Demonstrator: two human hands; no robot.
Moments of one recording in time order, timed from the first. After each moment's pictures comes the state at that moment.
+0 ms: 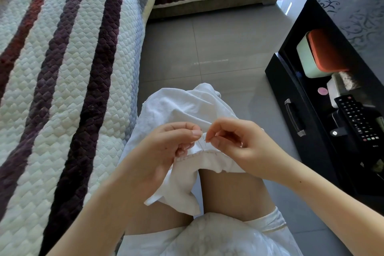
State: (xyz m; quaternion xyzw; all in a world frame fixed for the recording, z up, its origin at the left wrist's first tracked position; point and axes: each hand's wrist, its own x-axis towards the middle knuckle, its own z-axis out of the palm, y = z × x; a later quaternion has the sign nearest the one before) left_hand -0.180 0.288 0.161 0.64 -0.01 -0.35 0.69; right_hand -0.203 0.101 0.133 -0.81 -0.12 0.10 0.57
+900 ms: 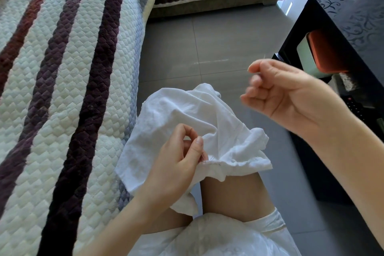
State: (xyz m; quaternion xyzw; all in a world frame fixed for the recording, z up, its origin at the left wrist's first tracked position) left_hand -0.208 0.269 0.141 0.81 -0.04 -0.17 0.56; right_hand -0.162 0.063 0.184 -0.49 0.07 0.13 0.86
